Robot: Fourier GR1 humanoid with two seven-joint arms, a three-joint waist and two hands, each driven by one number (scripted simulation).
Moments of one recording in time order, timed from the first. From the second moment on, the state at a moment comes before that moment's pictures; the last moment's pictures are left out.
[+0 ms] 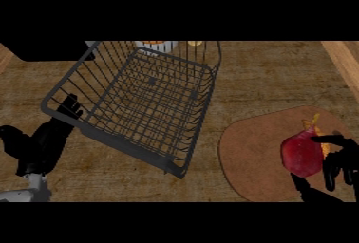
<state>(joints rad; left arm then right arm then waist) -0.04 0.27 0.04 -1.58 0.16 -0.02 0.21 0.24 -0.38 0.11 -2.19 0.85 -0.07 0.29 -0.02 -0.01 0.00</state>
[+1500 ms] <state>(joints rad) -0.08 0.23 0.04 -1.55 0.12 -0.05 0.21 -0.83 -0.02 0.50 -1.88 0.86 0.17 1.05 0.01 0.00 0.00</state>
